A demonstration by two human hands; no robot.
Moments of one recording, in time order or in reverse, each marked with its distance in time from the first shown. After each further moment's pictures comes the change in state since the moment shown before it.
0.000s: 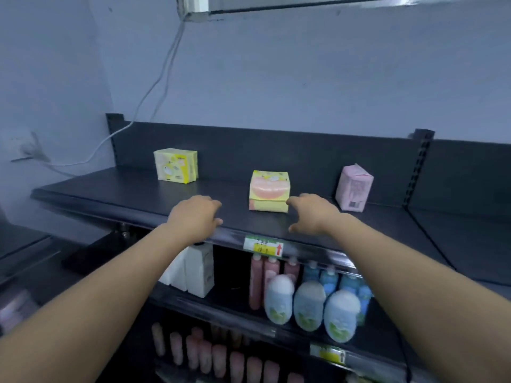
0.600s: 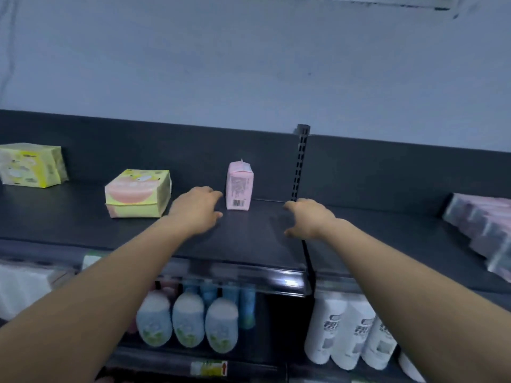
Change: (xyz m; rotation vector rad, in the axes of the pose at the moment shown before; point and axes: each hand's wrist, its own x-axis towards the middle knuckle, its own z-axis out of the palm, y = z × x) left_hand 0.115 0.270 0.017 -0.159 0.055 0.211; right_hand -0.071 0.265 0.004 -0.012 -0.061 0.269
